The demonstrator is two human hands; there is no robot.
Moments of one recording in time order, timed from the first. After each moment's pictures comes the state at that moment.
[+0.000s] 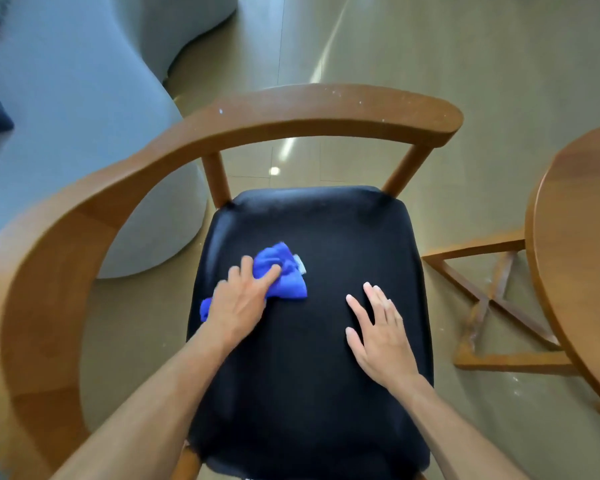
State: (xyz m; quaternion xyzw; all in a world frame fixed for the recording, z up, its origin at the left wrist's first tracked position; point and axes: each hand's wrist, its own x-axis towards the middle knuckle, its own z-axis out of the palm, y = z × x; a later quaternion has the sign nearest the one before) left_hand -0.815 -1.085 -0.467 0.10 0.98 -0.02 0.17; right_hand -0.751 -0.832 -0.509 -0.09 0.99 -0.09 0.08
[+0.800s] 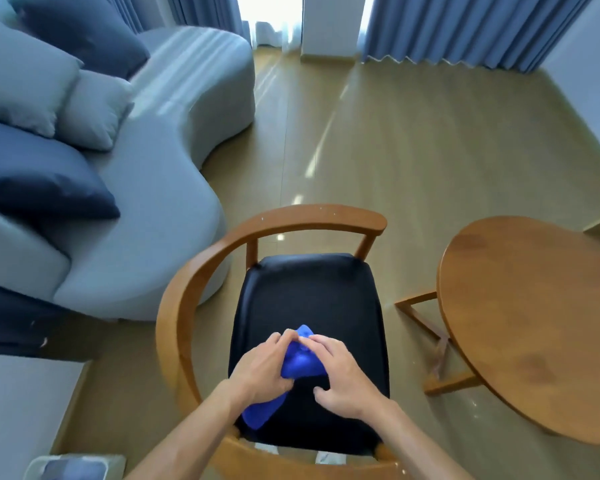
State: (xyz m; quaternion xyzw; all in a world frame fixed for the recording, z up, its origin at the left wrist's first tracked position) left_hand -0.713 -1.084 -0.230 0.11 0.92 0.21 0.30; right_hand -0.695 -0.890 -0.243 -0.18 0.89 -0.33 0.24
